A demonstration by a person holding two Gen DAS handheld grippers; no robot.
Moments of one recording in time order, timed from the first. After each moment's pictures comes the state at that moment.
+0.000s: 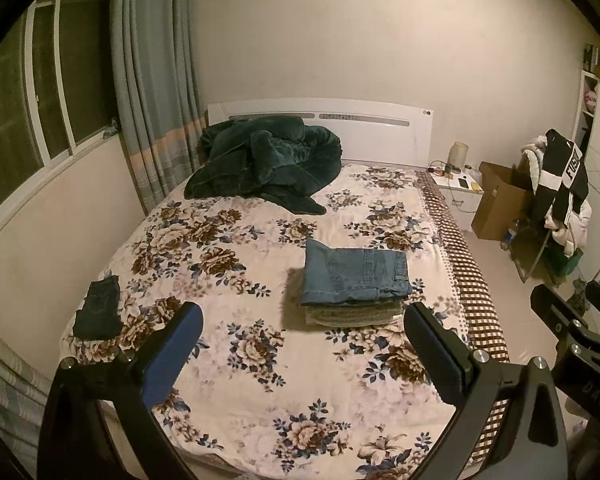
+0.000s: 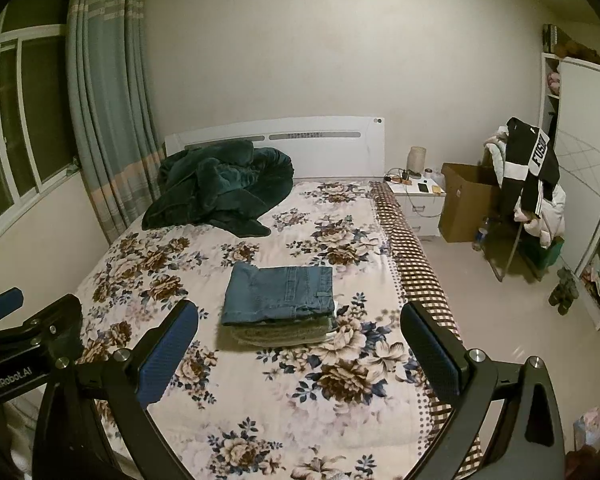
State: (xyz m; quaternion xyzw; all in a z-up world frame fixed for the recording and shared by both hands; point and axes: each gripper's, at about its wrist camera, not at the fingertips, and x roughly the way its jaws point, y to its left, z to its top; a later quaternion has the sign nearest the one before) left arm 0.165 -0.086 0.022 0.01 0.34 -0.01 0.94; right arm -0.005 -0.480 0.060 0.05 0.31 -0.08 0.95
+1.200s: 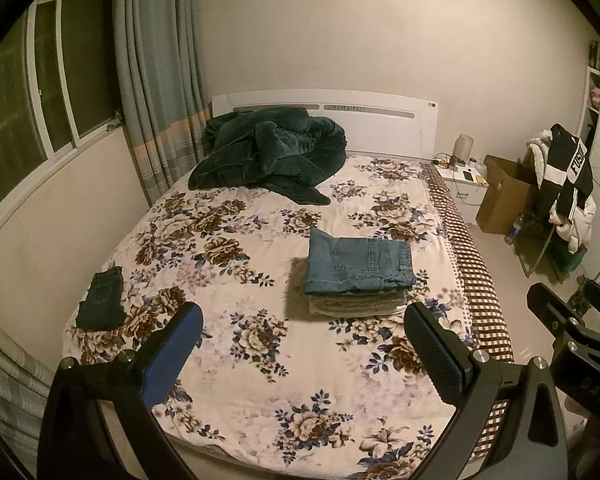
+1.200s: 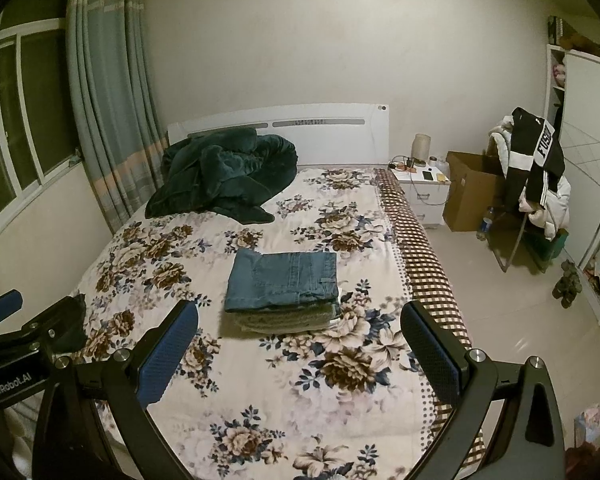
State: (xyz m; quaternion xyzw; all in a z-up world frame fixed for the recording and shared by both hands) left arm 0.158 -0.087 0.015 0.01 0.36 -0.01 0.93; right arm -0.017 -0.487 0.029 0.05 0.32 -0.07 0.94
